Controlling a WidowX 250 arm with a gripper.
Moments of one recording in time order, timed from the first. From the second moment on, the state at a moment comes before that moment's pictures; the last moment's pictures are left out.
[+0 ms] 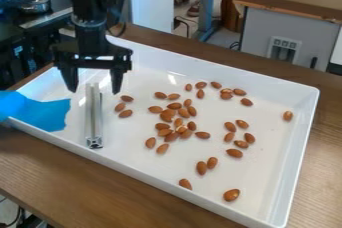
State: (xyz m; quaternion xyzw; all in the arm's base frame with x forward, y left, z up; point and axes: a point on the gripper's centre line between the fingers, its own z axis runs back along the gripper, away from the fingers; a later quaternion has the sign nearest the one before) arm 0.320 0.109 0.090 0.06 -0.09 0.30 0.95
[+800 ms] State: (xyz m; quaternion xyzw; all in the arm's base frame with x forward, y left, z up) arm 0.318 0.119 0.072 0.01 -0.08 0.28 0.96
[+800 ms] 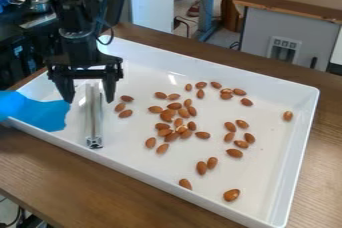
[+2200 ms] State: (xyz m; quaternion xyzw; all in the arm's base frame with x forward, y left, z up) arm 0.367 0.000 0.058 0.04 -0.05 0.33 0.94
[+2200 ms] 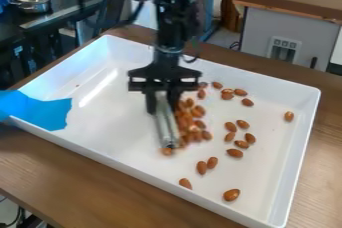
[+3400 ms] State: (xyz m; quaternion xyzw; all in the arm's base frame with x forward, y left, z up) arm 0.448 -0.117 0.068 0.02 -0.06 0.39 0.92
